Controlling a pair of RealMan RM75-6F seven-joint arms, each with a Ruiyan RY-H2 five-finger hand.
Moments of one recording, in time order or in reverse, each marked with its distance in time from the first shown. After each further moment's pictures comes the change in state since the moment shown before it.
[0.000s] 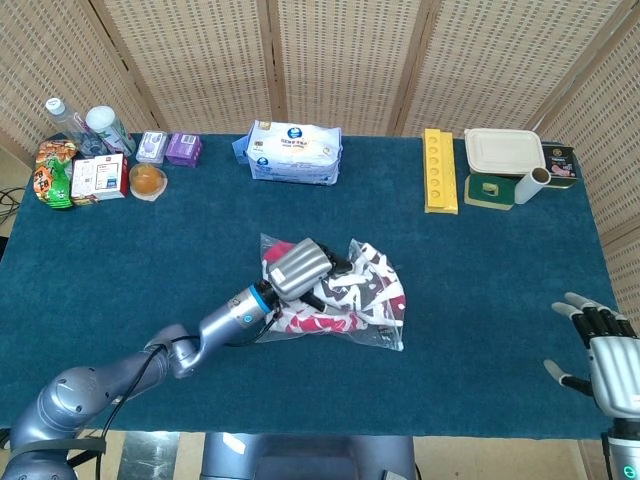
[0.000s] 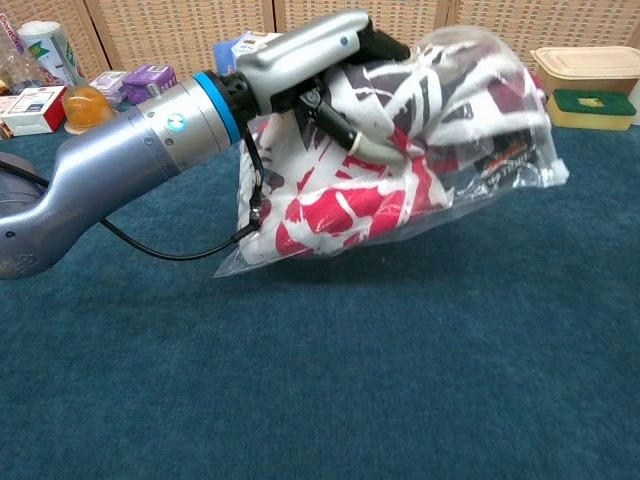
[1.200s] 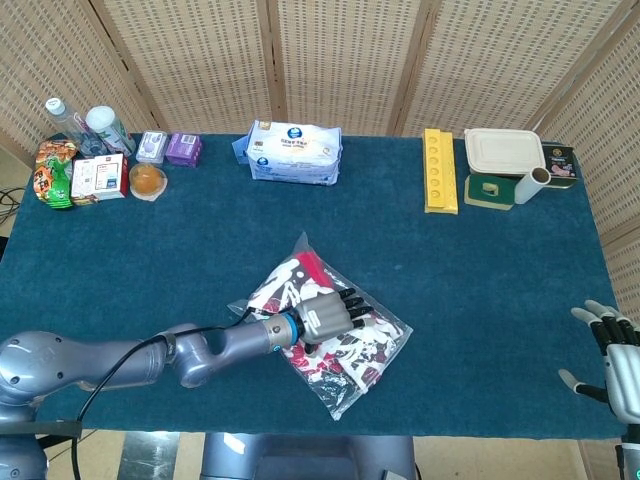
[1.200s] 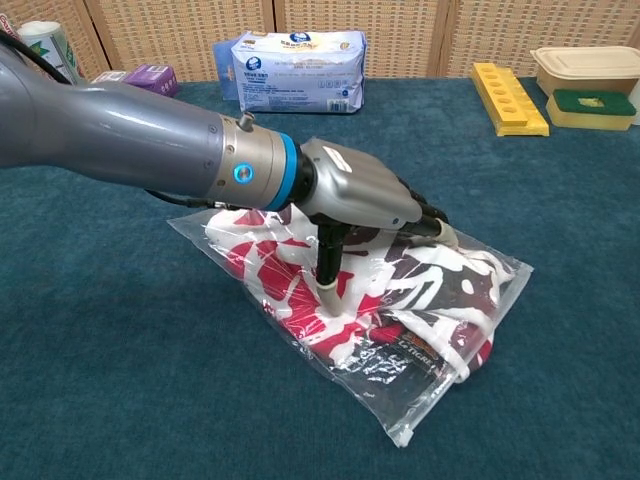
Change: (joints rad) left arm -0.204 0.295 -0.052 -0.627 -0.389 -0.903 0.932; right arm -0.025 -0.015 -0.025 0.078 0.084 -0.037 0.079
